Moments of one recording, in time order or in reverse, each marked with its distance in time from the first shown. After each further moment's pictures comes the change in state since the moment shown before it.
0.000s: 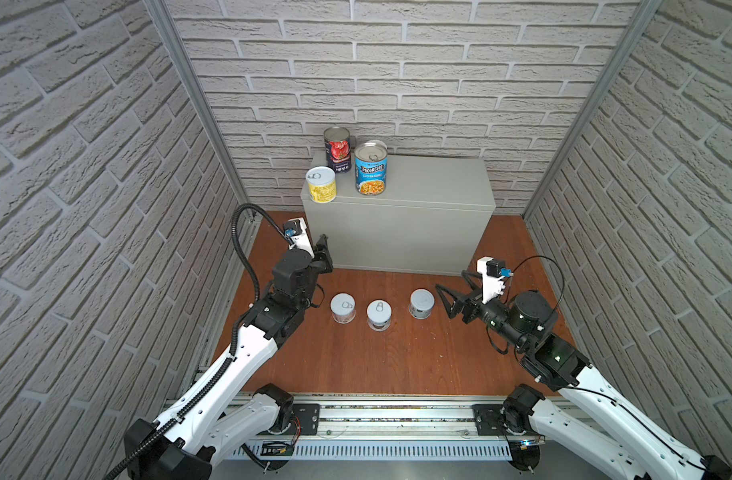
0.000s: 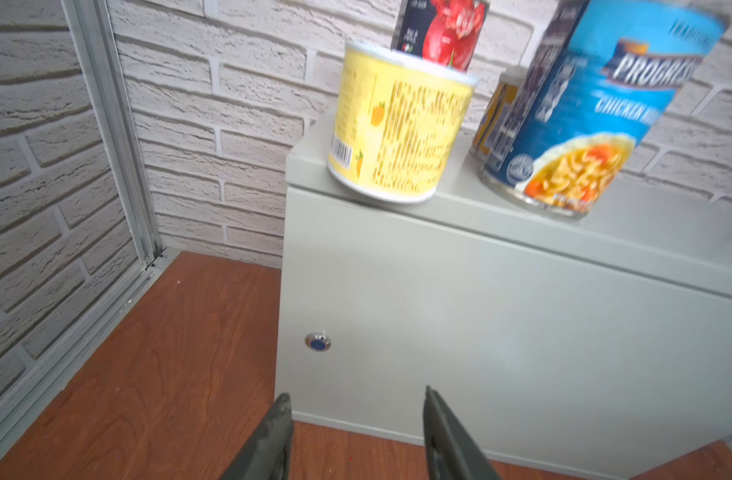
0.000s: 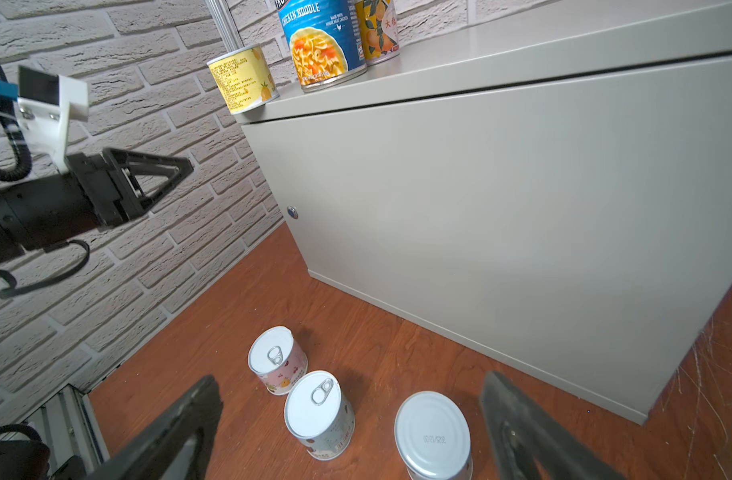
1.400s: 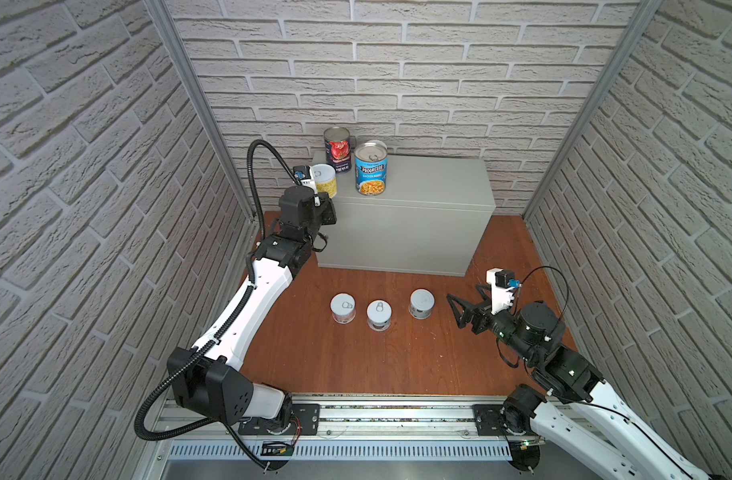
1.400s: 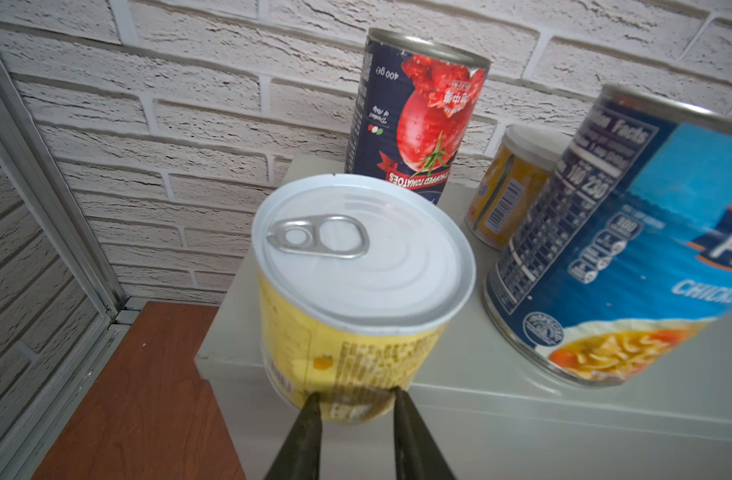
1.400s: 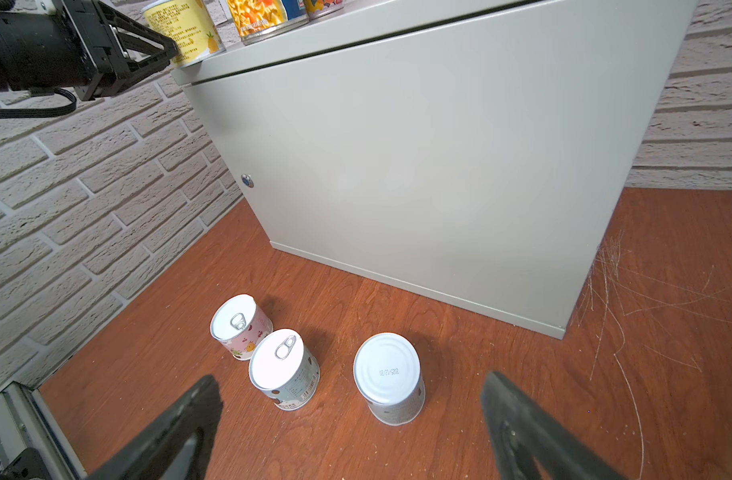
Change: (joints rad) left arm 0.147 0.428 0.496 -0.151 0.218 0.063; right arm 0.000 -0.113 -0.029 -0.182 0.104 0.010
